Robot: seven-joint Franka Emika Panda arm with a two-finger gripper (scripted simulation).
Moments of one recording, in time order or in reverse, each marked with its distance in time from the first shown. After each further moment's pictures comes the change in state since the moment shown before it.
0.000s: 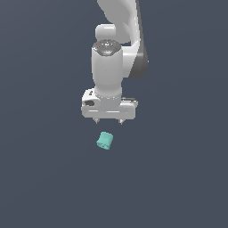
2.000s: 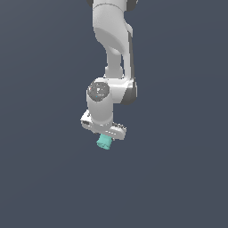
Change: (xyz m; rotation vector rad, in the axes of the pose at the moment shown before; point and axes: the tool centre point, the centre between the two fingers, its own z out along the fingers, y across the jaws) arm -0.007 0.025 0.113 -0.006 -0.099 0.285
